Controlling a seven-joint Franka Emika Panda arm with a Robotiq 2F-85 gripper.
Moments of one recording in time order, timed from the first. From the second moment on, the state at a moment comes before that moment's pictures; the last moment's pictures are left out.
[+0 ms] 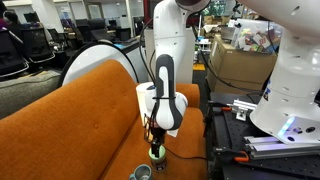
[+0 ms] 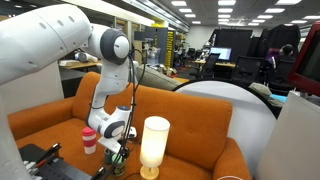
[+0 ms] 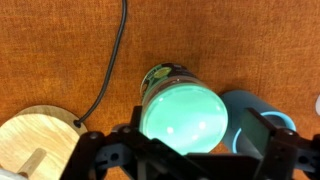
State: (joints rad) arm -0.19 1.06 0.14 -2.20 0.00 3.19 -0.11
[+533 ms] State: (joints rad) arm -0.19 1.14 0.15 -2.13 0.00 3.18 -0.10
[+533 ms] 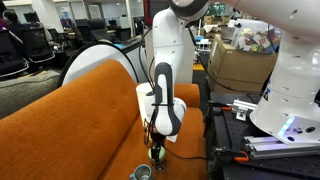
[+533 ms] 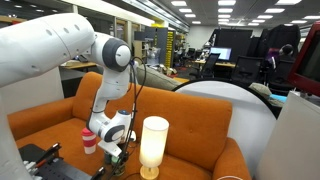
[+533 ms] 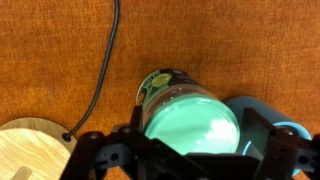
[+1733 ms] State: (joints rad) arm -0.19 1.16 0.14 -2.10 0.00 3.18 -0.10
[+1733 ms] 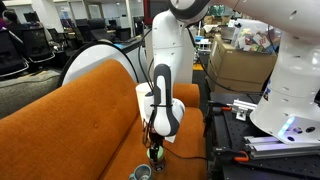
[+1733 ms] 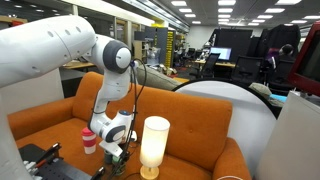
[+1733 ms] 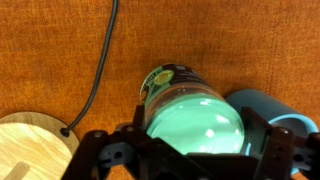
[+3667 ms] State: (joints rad) arm -0.21 1.13 0.16 -2.09 -0.05 3.00 -0.14
